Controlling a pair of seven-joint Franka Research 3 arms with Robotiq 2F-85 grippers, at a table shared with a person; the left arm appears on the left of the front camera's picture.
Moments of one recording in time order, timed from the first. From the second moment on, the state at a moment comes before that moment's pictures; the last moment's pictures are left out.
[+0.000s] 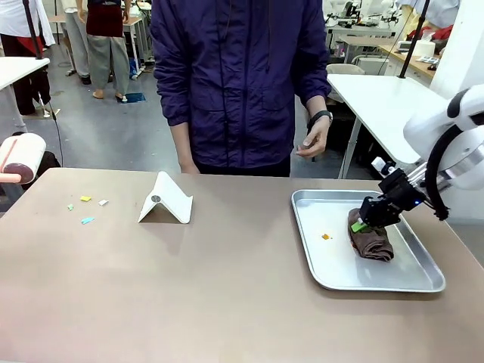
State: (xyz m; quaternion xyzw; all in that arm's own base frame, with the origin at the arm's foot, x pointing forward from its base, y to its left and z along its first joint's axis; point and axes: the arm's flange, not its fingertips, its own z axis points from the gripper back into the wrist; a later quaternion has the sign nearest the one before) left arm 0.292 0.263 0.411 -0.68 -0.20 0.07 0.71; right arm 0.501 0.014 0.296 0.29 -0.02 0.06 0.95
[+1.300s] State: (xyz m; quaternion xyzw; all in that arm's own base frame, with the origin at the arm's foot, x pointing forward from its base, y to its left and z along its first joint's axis) left arm 0.292 0.263 0.411 -0.68 -0.20 0.07 0.71; right arm 0.506 0.103 0.280 0.31 0.03 0.16 0.94
